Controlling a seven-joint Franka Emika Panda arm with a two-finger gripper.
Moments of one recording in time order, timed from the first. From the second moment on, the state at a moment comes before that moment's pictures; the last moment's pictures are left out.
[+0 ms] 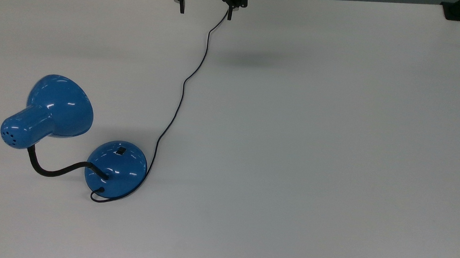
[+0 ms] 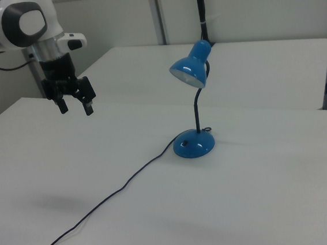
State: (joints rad) arm 0.08 0.01 0.04 -1.70 -0.06 1.66 0.12
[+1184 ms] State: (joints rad) arm 0.08 0.02 0.04 -1.69 -0.06 1.66 0.09
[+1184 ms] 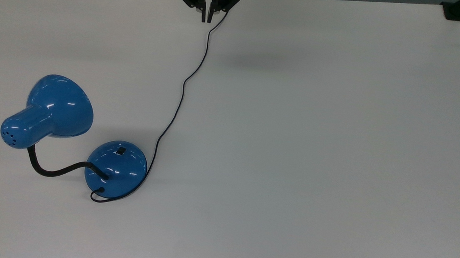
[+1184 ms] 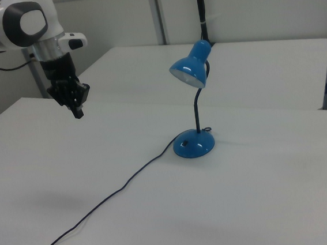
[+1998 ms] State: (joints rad) arm -0.05 0.16 0.04 -1.72 -0.07 1.95 0.25
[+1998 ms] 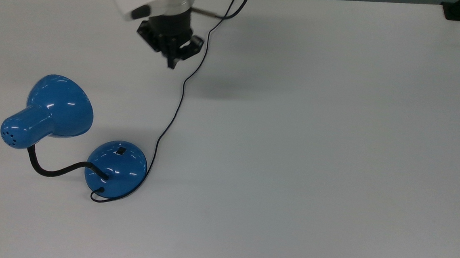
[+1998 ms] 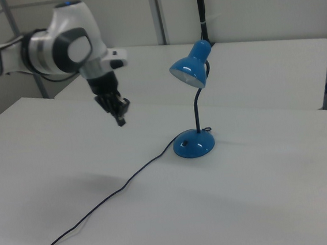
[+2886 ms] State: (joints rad) arm -0.15 0.41 0.04 -1.76 -0.20 2.50 0.48
